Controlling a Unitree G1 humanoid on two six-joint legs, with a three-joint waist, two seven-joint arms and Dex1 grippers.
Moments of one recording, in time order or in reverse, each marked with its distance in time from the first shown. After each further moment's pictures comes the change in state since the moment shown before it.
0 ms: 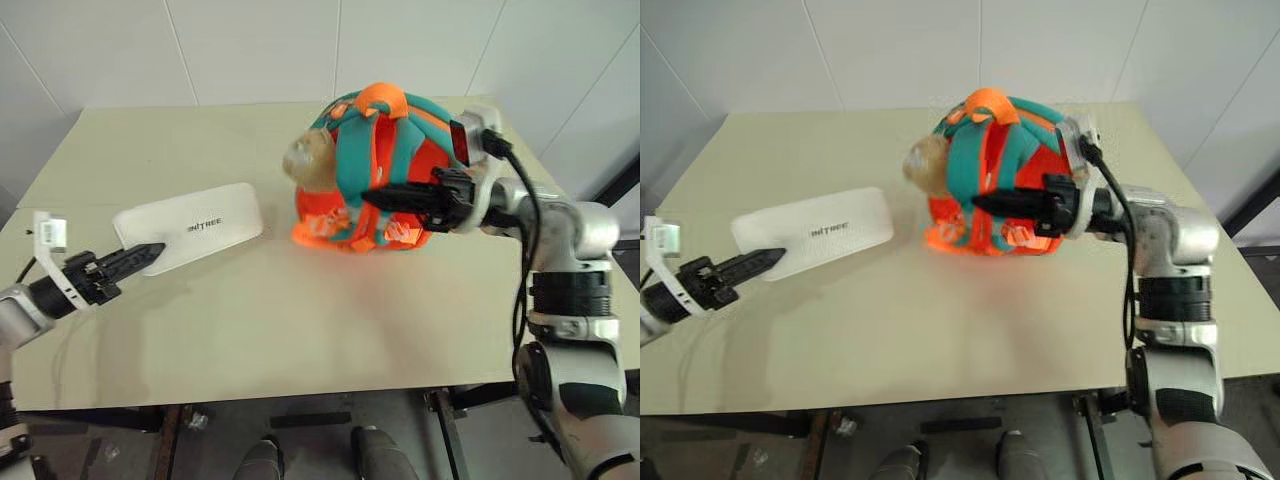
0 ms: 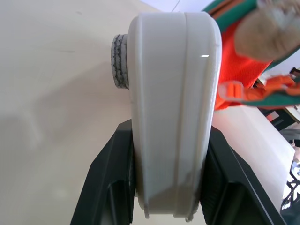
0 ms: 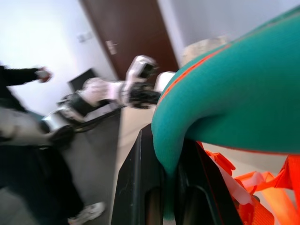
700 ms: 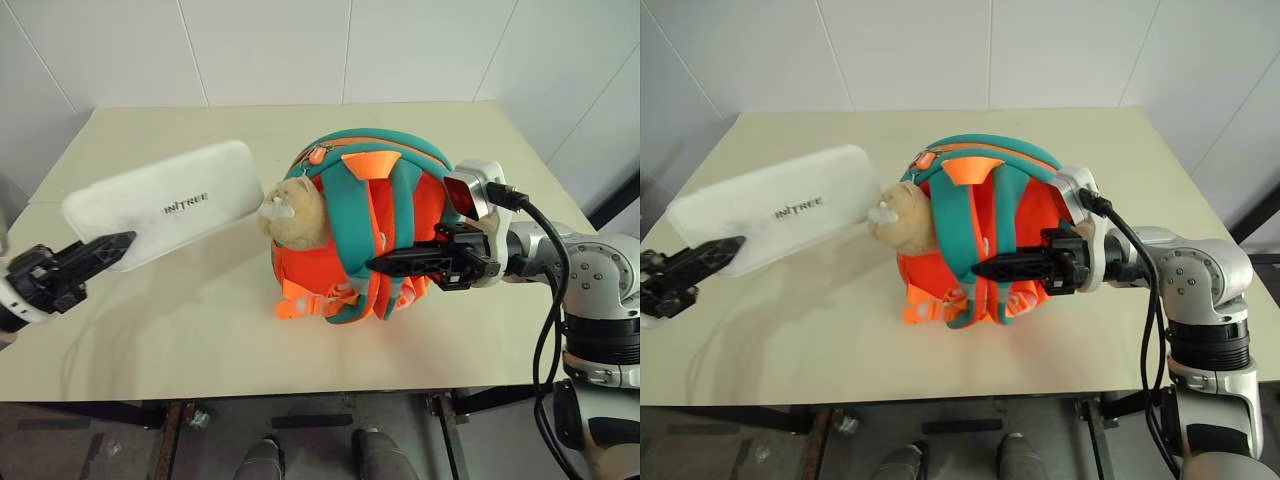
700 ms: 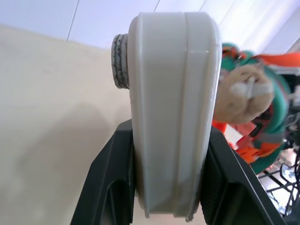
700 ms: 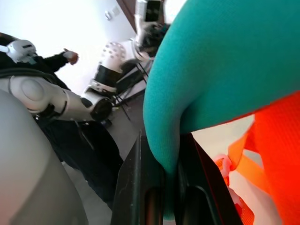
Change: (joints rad) left arm 0.173 0.011 0.259 -0.277 -0.232 0.019 0.012; right arm 0.196 -0.112 0.028 -0.174 0.202 0.084 -0.096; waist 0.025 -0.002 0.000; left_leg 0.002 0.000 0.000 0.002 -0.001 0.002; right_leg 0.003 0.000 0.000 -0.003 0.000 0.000
